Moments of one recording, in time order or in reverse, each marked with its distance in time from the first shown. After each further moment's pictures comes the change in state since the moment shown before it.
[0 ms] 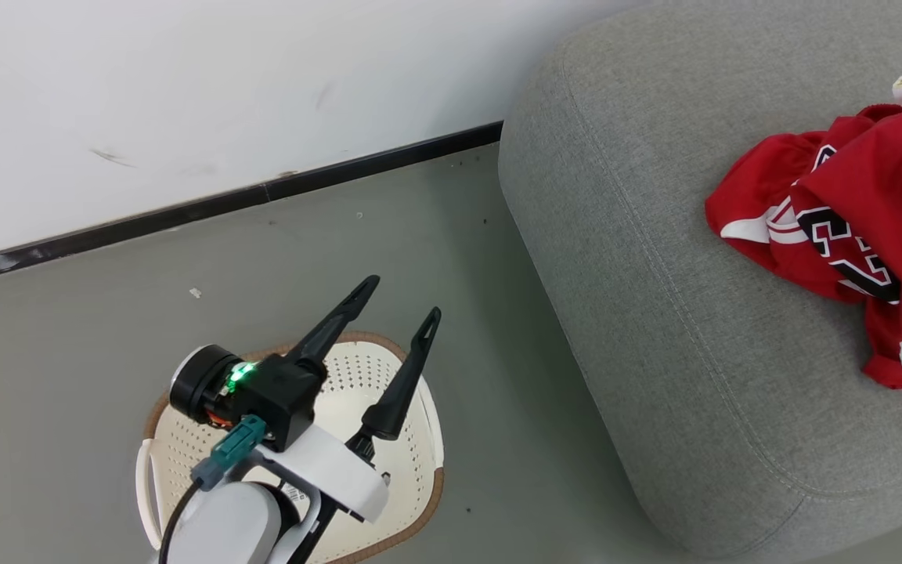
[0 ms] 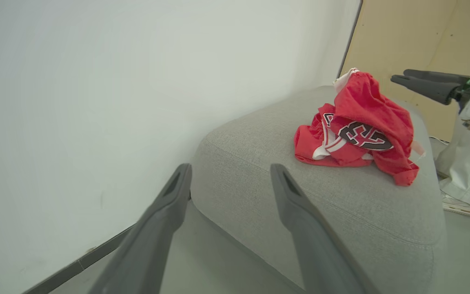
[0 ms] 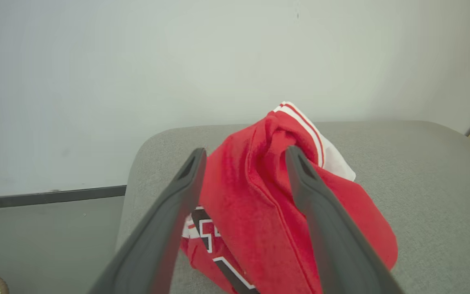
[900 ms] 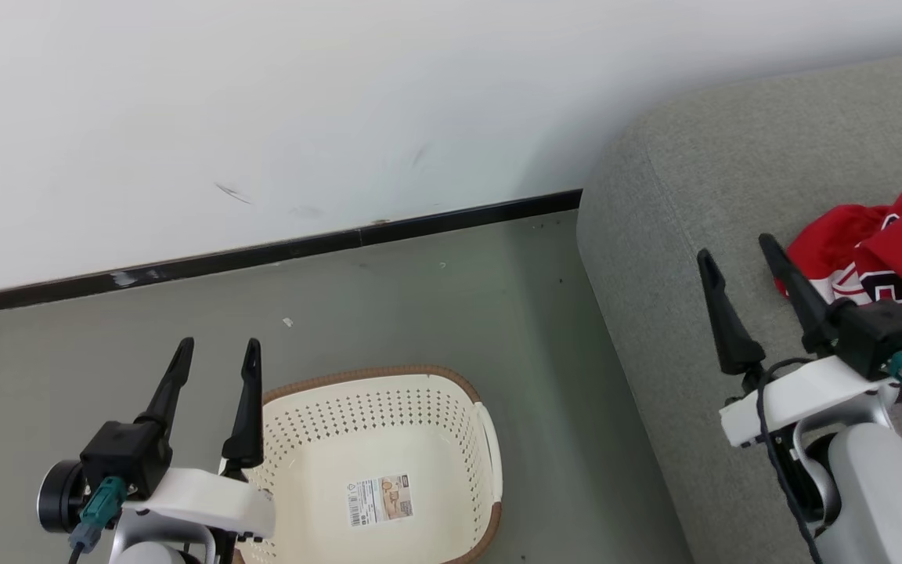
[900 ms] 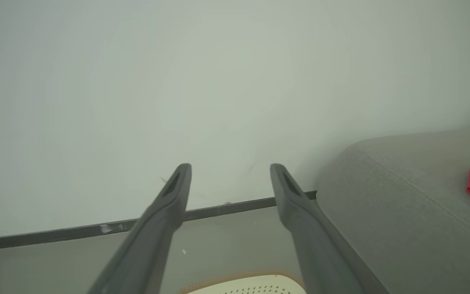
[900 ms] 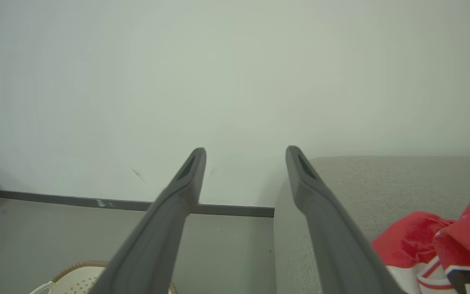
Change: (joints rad) left arm 0.192 0.005 0.252 0.117 -0.081 0.181 -0.132; right arm 0.093 0.209 0.208 -0.149 -0.015 0.000 -0.002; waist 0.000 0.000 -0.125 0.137
